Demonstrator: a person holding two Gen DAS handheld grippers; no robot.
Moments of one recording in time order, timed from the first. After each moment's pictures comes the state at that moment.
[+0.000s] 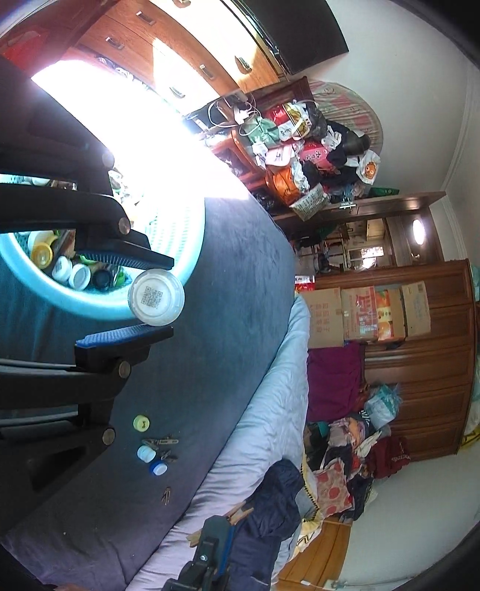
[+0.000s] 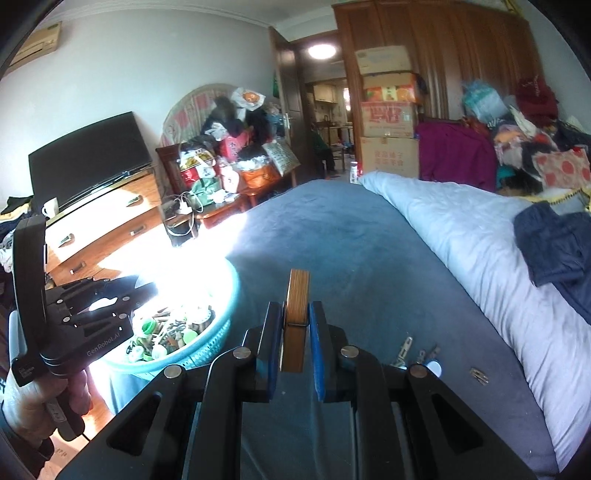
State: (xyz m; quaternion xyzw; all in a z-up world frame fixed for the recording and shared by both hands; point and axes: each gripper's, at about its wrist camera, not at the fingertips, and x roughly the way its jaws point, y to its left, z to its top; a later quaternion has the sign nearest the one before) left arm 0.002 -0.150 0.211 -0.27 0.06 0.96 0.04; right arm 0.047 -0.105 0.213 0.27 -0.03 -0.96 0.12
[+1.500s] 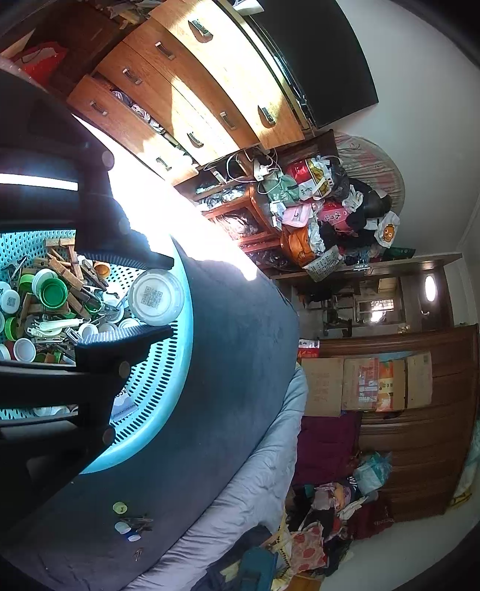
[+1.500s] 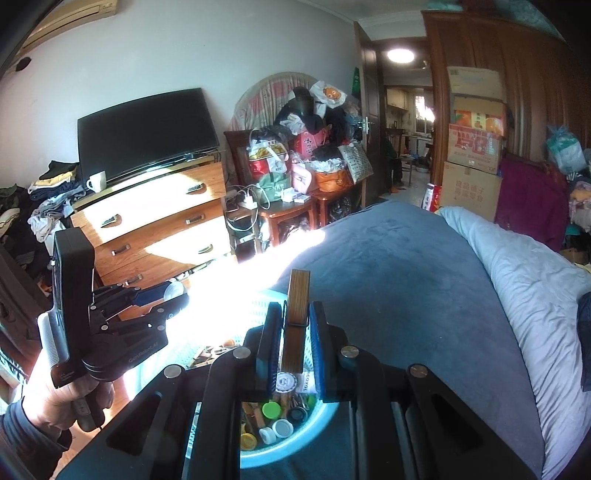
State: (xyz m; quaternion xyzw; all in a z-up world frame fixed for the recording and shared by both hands) left arm -0.055 -0.327 0.242 -0.29 0.04 0.96 -0.03; right arm -0.053 -0.263 0.283 0.27 0.04 -0.93 0.24
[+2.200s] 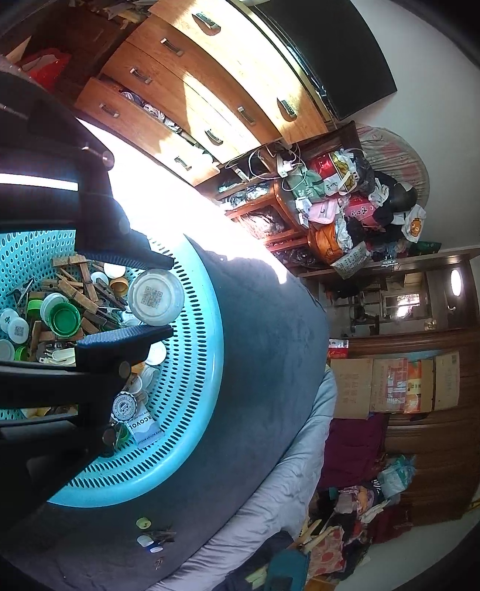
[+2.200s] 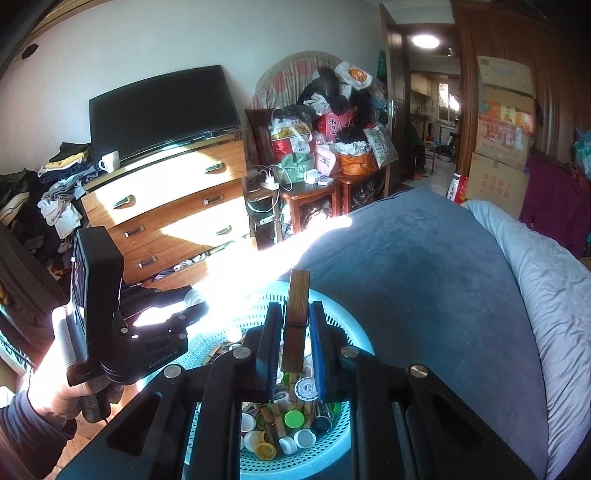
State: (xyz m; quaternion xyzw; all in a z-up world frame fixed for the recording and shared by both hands) left arm -0.080 -0.354 0.211 -0.34 0.05 0.94 -0.02; right arm -0.083 -0.307 0.270 0.31 0.05 -0.91 0.27
